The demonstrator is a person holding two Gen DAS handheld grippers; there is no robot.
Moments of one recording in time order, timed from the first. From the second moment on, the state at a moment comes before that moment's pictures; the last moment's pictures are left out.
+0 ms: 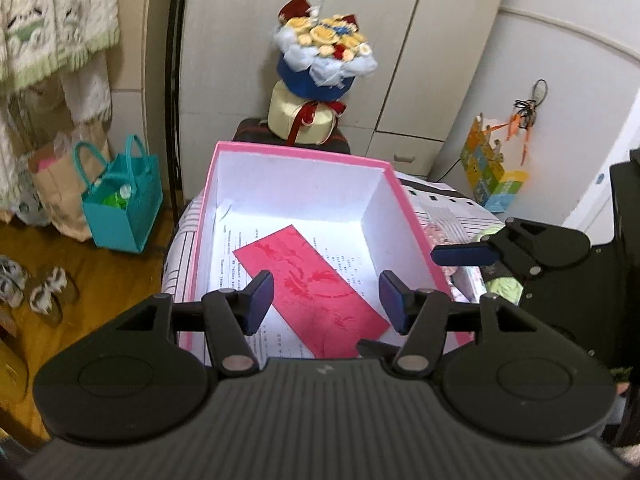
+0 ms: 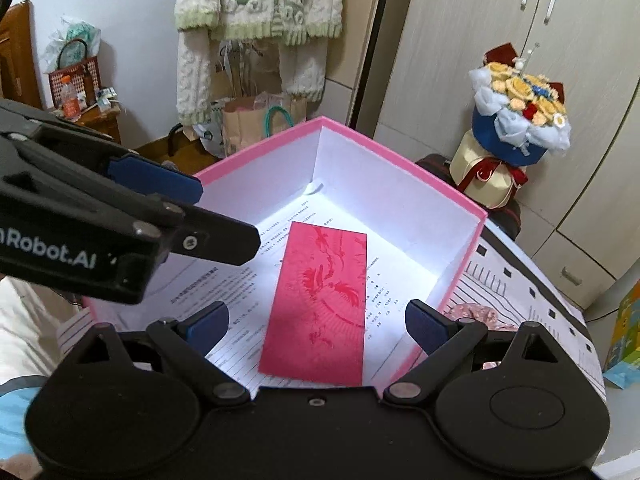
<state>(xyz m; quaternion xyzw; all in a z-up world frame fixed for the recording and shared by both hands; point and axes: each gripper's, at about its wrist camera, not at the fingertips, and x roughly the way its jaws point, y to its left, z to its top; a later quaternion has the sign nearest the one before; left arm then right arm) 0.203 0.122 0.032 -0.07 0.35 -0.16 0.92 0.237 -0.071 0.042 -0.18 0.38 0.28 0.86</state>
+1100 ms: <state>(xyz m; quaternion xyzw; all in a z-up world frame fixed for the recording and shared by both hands) 0.057 0.045 0.054 0.03 0.28 -0.29 0.92 0.083 -0.260 0.077 -0.06 0.27 0.25 0.93</state>
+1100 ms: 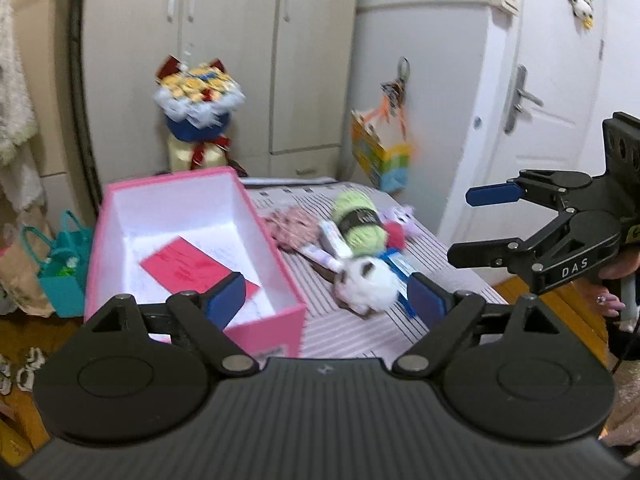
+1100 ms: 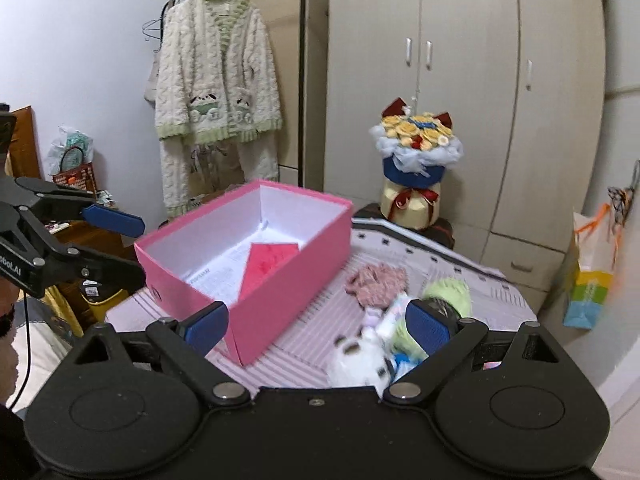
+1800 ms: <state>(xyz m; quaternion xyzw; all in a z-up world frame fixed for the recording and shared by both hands) 0.086 -0.043 -0.005 0.01 0.29 -0.35 0.89 0.086 -0.279 -0.026 -0.11 0.27 0.21 0.93</state>
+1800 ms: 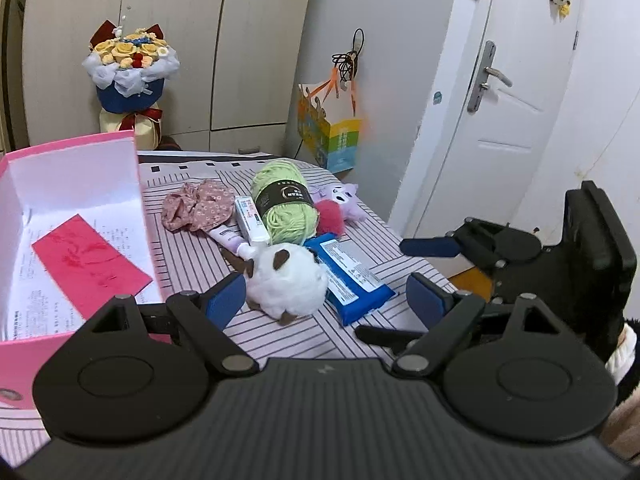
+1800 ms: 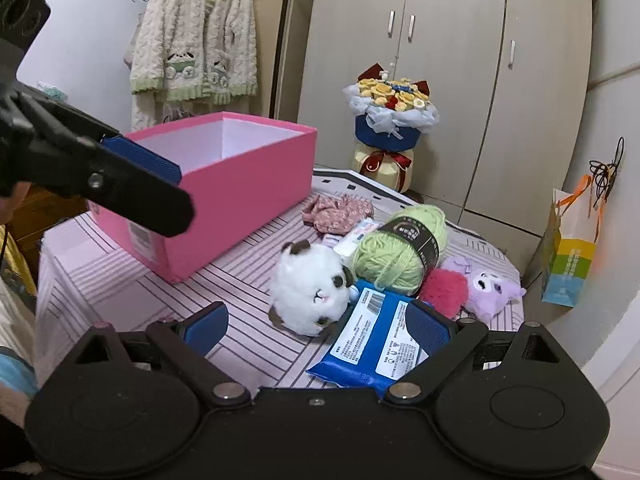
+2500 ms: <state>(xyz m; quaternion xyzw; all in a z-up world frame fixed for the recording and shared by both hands) 0.141 -0.100 -0.065 0.02 0.29 -0.26 0.92 0.143 -0.272 -0.084 0.00 0.28 0.21 0.94</state>
